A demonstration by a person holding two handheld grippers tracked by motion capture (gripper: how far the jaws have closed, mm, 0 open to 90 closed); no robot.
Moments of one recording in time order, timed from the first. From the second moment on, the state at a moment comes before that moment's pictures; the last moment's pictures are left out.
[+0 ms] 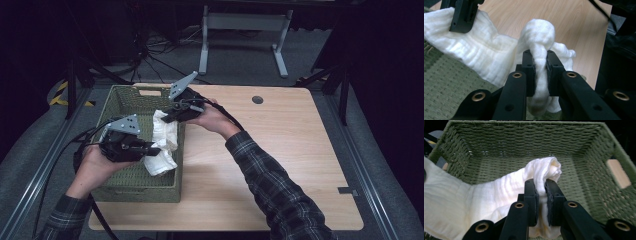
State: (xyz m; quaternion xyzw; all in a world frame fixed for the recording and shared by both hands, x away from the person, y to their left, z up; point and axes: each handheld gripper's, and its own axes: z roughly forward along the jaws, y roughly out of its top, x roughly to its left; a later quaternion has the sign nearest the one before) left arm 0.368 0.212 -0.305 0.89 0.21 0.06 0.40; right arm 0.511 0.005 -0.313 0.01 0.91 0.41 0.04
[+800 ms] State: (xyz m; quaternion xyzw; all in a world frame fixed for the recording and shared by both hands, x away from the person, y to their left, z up) left arm 0.373 0.207 -0.321 0.88 0.22 0.06 0.41; right arm 0.521 0.020 -0.335 0.01 0.91 0.40 0.05
